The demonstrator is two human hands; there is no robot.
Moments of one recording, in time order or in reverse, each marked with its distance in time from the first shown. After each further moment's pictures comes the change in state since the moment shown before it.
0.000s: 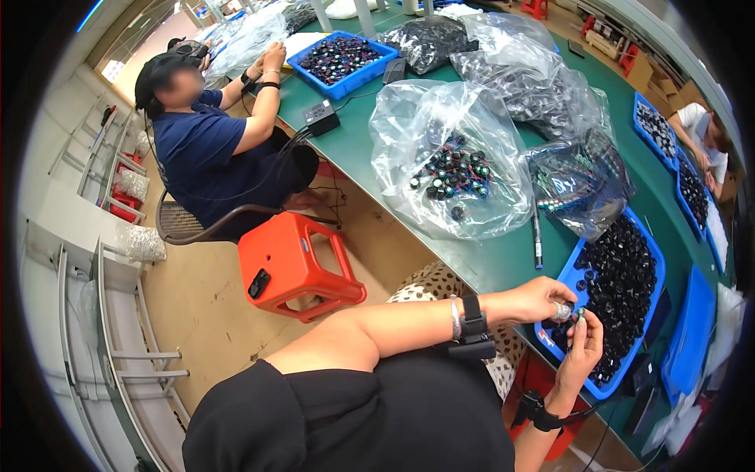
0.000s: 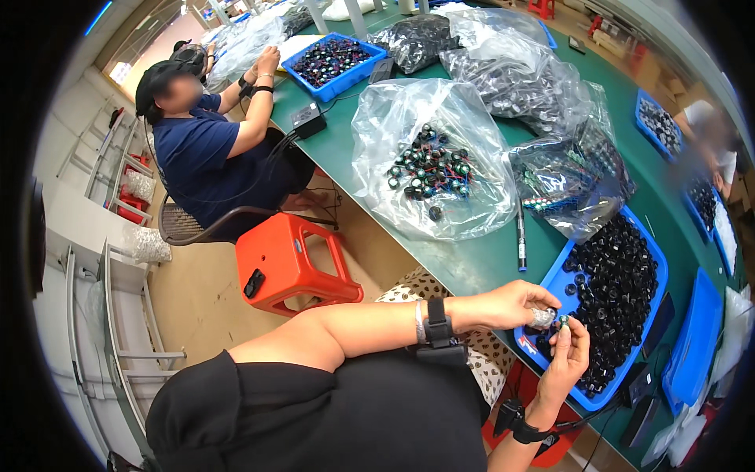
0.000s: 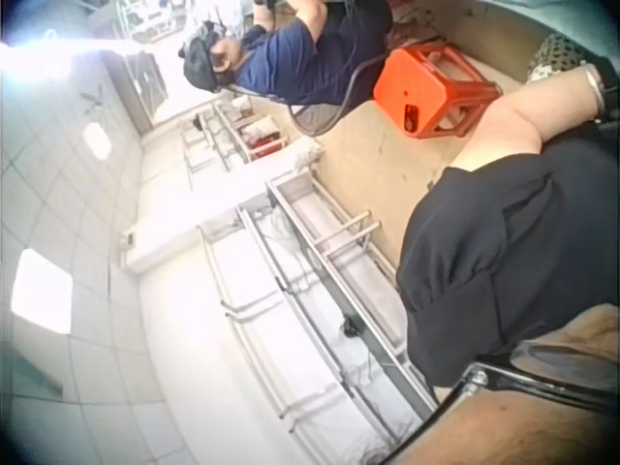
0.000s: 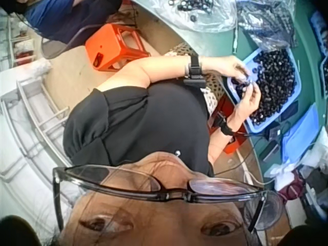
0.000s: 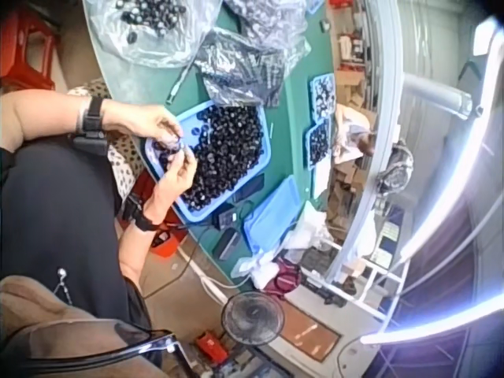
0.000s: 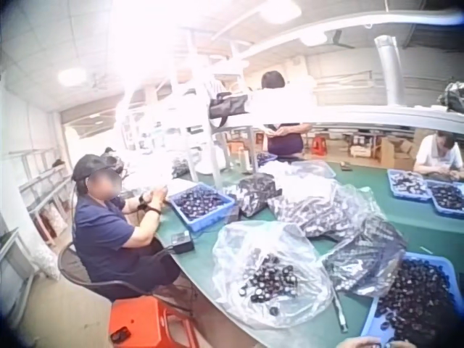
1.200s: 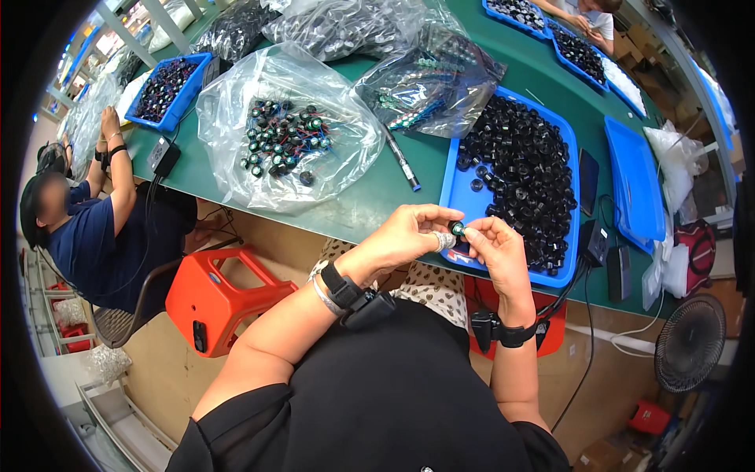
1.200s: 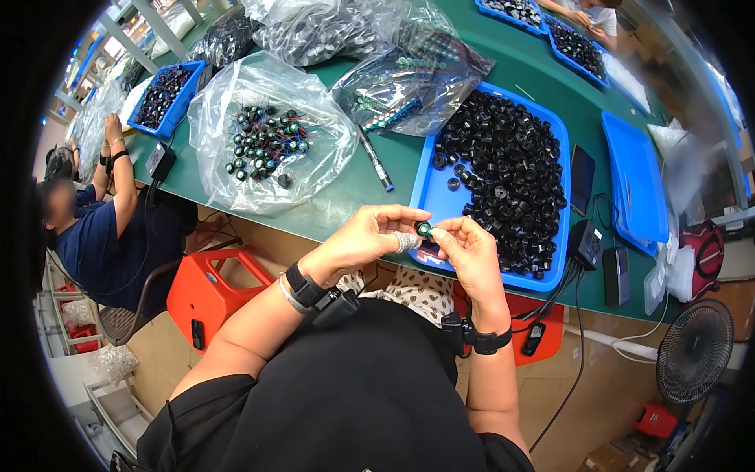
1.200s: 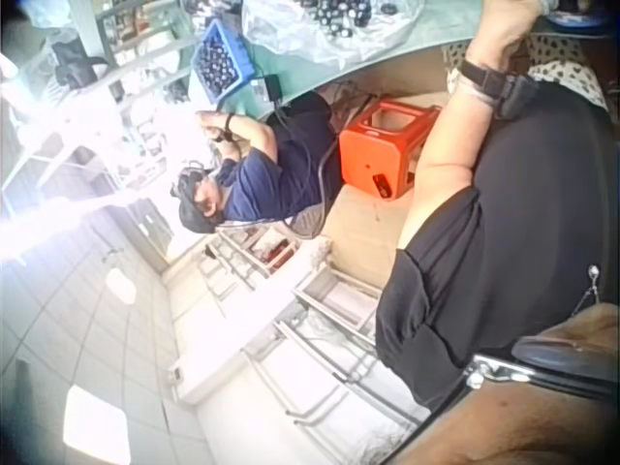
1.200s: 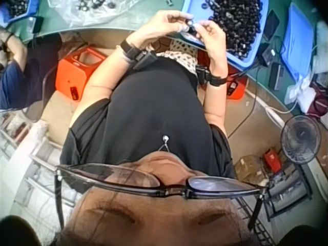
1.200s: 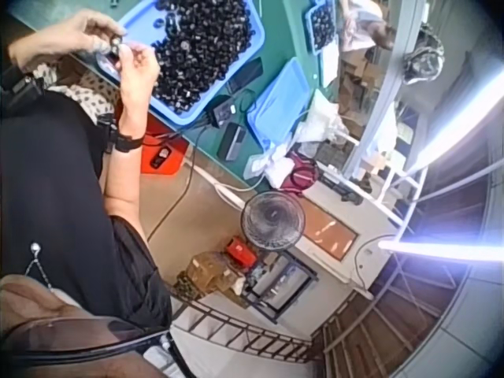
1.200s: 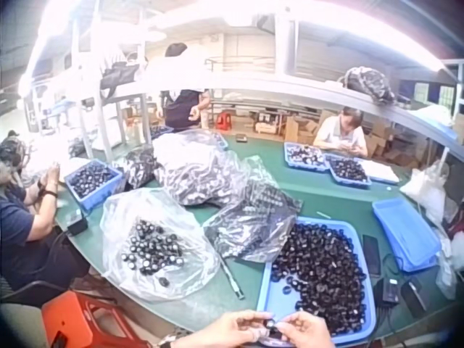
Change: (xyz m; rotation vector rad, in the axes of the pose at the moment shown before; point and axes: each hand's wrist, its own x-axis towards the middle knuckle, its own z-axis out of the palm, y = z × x) left_hand -0.027 0.033 -0.009 0.050 -0.059 -0.200; right_hand 0.008 -0.013 -0.004 -0.040 -0.208 0.276
